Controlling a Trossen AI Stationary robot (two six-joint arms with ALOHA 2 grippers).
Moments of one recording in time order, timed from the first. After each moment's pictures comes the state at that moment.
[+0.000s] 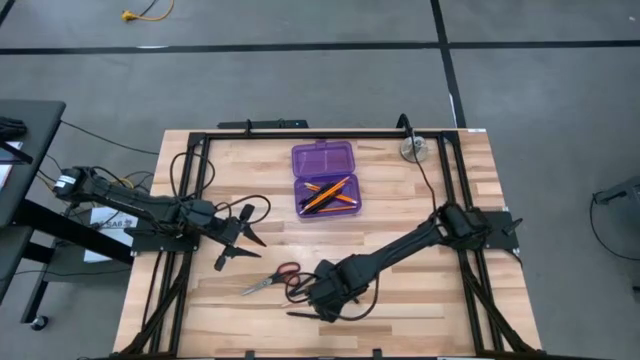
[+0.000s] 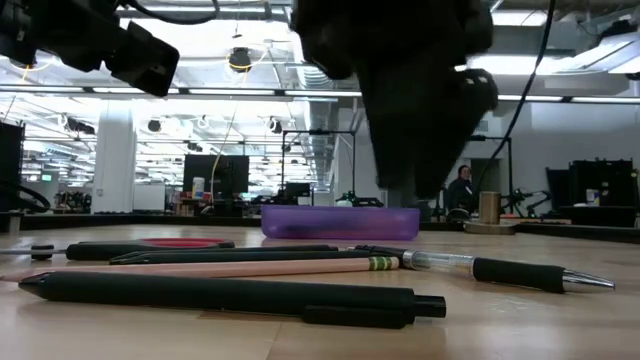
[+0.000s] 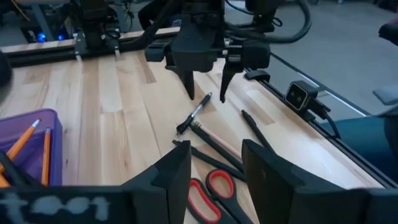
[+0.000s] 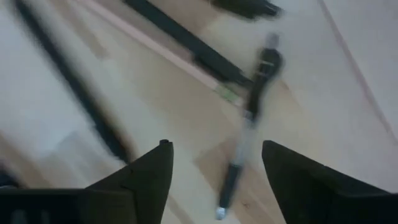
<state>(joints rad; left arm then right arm) -0.23 0.73 0.31 0.15 0.16 0.04 0.45 2.22 1.85 -1.07 0.00 1.01</state>
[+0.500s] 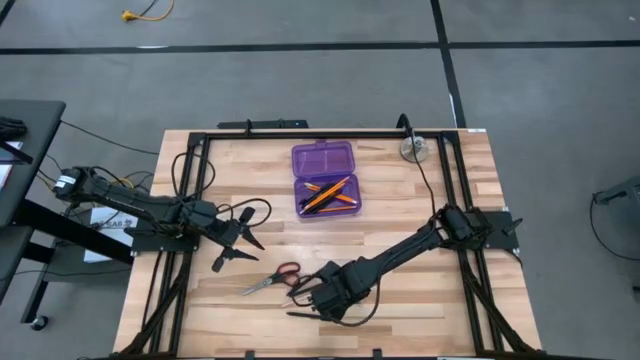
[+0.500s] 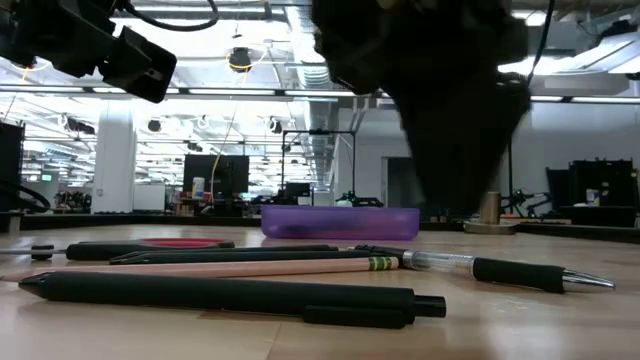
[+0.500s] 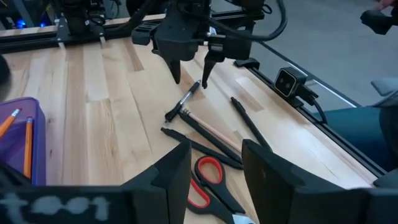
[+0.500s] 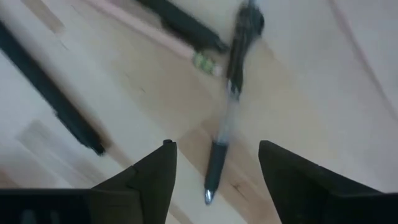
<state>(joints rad) -0.23 0.73 0.31 0.11 0.21 0.05 0.47 2.23 1.83 -1.12 -0.01 1.09</state>
